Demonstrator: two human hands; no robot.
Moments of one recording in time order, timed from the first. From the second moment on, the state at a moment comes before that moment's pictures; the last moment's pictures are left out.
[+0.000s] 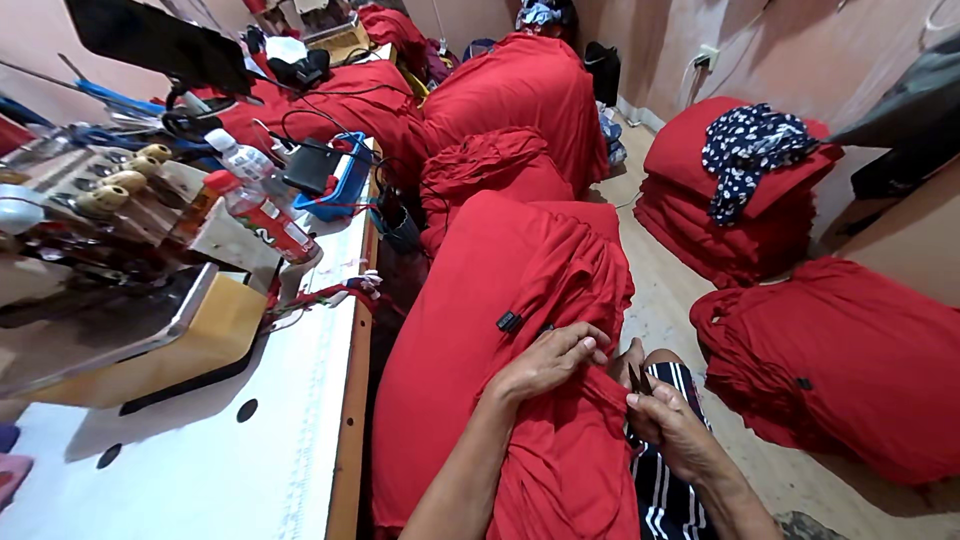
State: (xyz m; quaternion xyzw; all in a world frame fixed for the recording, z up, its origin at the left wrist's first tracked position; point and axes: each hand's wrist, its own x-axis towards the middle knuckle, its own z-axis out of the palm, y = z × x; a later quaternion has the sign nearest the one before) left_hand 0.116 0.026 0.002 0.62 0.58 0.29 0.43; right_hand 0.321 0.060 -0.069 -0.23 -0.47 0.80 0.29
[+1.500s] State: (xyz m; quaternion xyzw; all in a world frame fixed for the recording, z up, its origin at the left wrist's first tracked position) left_hand 0.116 0.021 -0.004 0.73 0.55 0.26 0.31; right_hand 0.317 0.062 -0.070 -0.25 -0.43 0.81 0.31
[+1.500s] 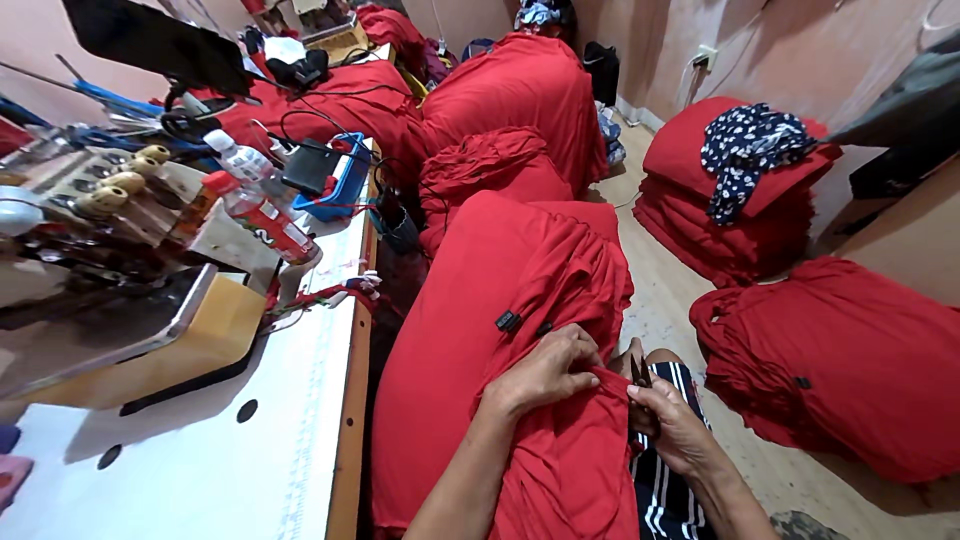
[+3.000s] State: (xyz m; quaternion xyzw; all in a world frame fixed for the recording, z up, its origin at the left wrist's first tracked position) left_hand 0.143 -0.036 0.009 0.41 0.61 0.54 0.41; right_hand 0.291 0.014 -0.061 -0.18 -0.82 0.29 0.46
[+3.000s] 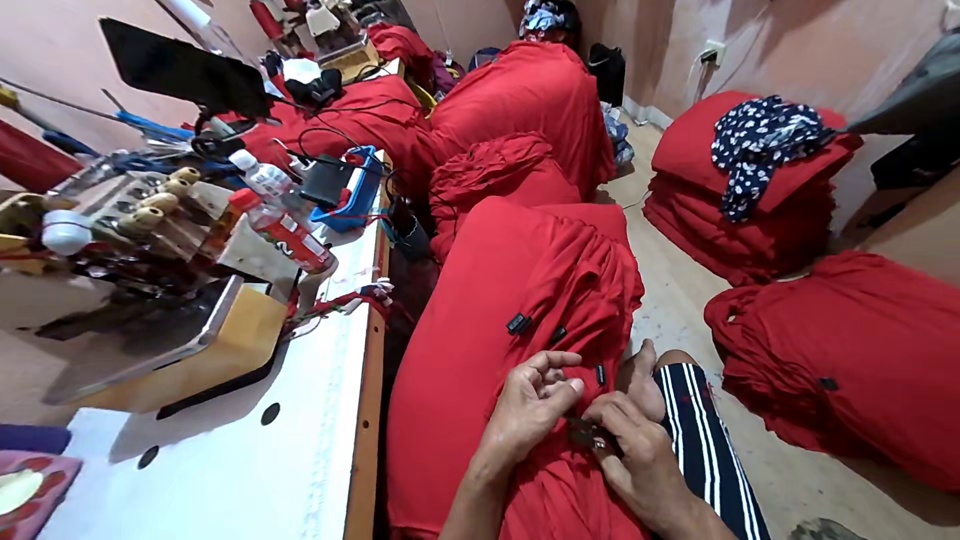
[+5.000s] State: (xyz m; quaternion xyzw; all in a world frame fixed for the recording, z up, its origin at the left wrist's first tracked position) left_hand 0.131 -0.037 -0.004 0.53 0.55 0.52 0.39; right_hand 0.281 0.028 -0.039 -0.26 -0.71 0.49 0.43
